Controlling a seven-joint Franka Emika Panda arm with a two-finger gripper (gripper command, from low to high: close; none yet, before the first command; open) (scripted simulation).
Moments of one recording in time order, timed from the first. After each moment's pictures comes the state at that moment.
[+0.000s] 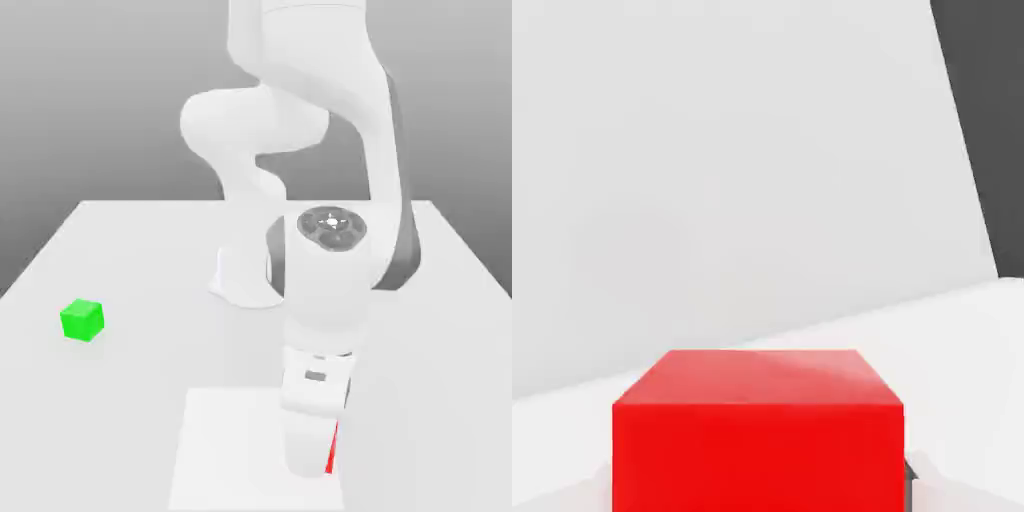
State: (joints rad) arm 0.29 0.28 -0.09 -2.61 0.10 2.89 -0.44
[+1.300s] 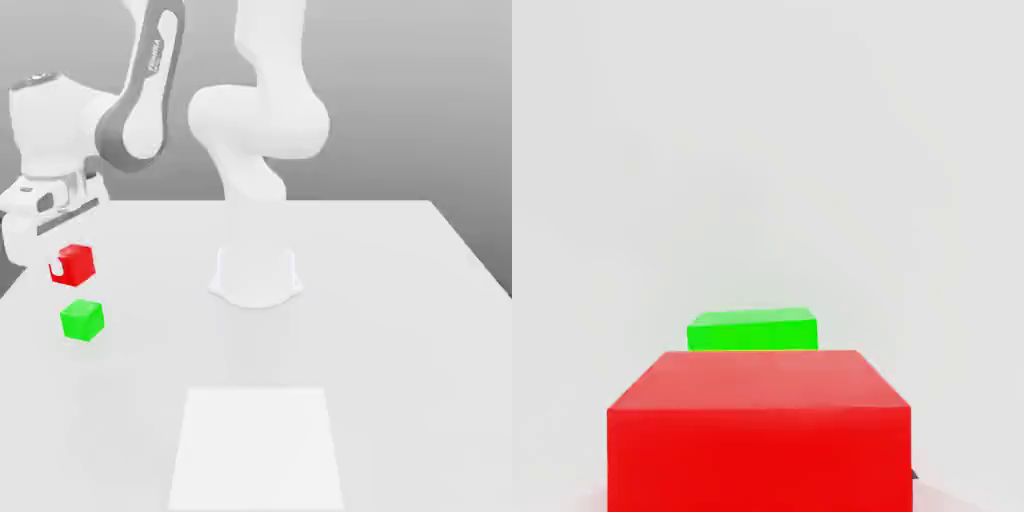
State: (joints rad) arm -0.50 -0.26 -0.75 -2.92 -0.38 2.70 -1.27
